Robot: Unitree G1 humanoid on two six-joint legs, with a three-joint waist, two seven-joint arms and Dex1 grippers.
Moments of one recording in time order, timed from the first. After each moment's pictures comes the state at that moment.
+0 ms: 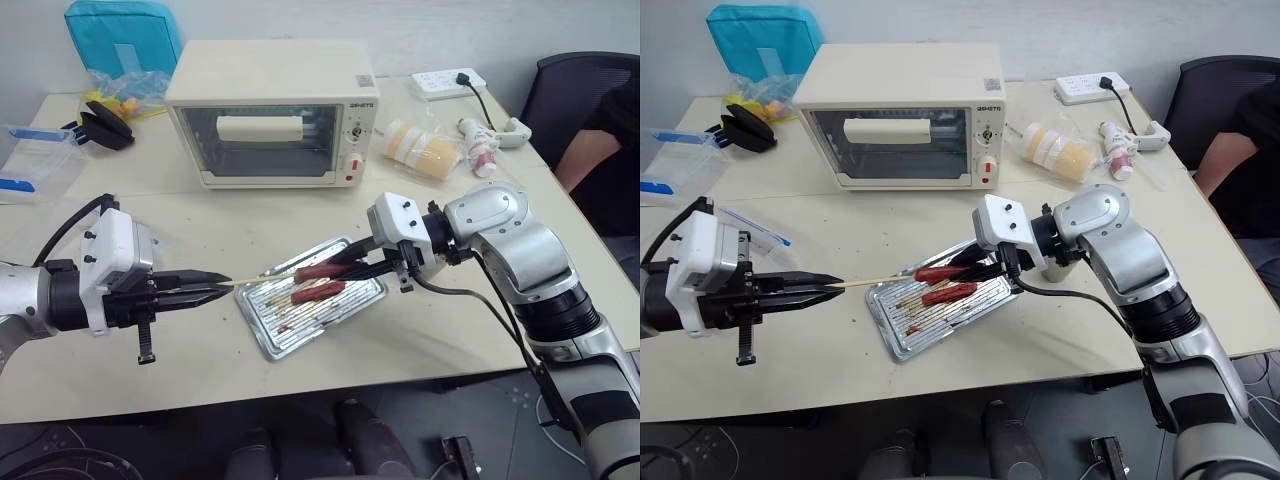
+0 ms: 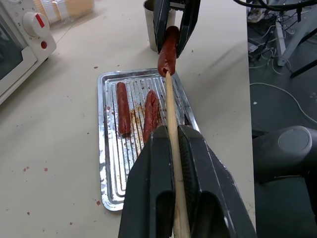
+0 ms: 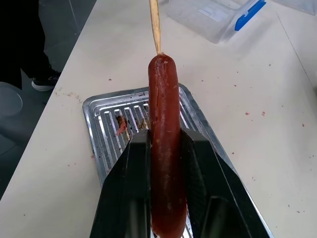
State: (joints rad) left arm -0.07 1.07 0.51 -0.62 -0.83 0.72 -0.97; right arm -0.86 -0.61 0.31 -0.07 0.29 0.40 1.38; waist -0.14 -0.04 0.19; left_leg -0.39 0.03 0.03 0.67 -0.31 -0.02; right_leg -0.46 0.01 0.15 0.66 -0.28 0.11
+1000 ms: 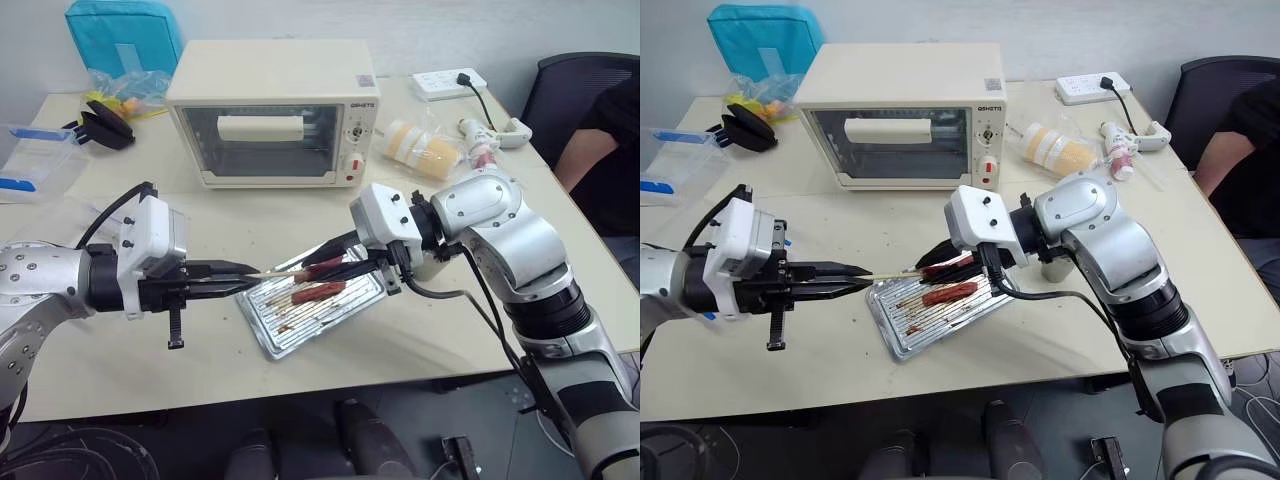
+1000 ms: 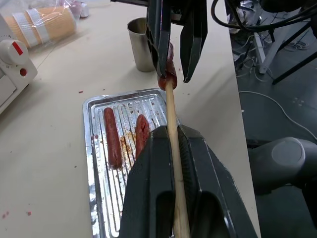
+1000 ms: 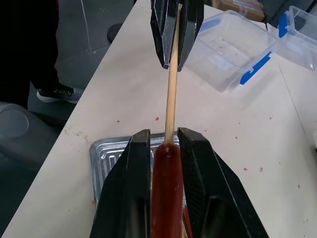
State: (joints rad) left arm -0.24 1.04 0.32 -0.58 -0.82 0.72 -0.94; right arm -0.92 -0.57 0.31 -0.19 0.34 0.46 1.36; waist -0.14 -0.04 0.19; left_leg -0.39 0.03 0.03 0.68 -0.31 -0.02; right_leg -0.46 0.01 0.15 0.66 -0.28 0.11
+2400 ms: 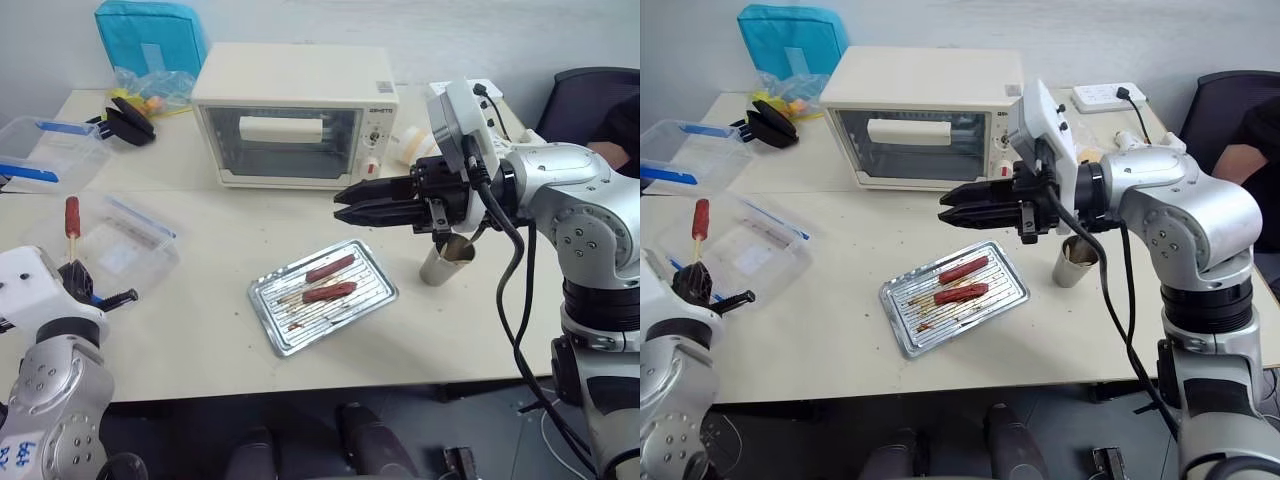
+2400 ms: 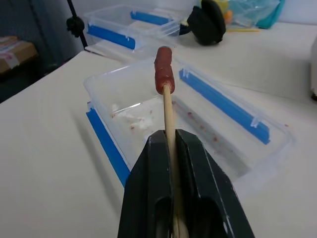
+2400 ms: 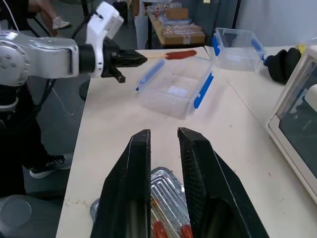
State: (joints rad) left arm -0.10 0.25 0.67 -0.87 -0.46 1.15 0.42; right arm -0.96 -0.66 0.03 -0.29 0.73 0.93 1.09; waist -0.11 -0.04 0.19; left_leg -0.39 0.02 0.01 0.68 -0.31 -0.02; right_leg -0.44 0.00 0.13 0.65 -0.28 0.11
